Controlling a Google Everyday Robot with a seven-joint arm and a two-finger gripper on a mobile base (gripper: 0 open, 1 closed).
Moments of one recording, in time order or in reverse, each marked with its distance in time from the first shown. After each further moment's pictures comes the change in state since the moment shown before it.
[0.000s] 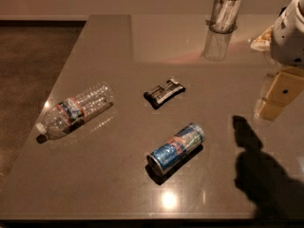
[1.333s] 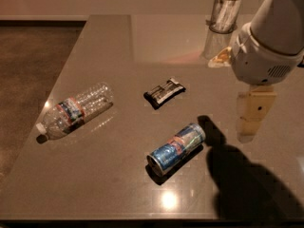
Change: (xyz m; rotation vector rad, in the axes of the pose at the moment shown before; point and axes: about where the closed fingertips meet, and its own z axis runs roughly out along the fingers) arm -0.038 0.028 0.039 -0.113 -0.016 -0.334
